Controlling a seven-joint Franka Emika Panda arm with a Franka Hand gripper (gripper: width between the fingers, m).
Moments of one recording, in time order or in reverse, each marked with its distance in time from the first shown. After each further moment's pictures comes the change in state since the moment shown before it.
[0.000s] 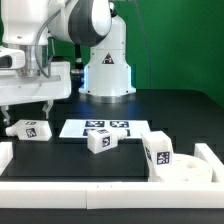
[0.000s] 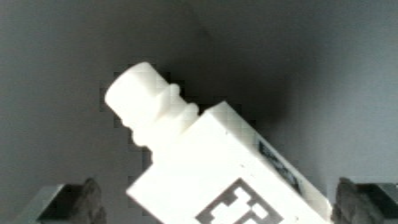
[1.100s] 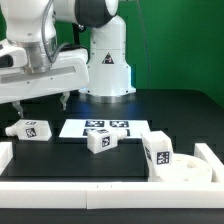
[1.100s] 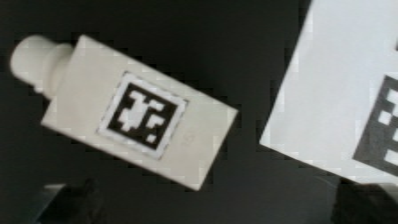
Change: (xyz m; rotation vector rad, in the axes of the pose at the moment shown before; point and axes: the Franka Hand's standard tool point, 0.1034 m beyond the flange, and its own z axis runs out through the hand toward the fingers) arm 0.035 -0.010 -0.026 0.132 -0.077 0.167
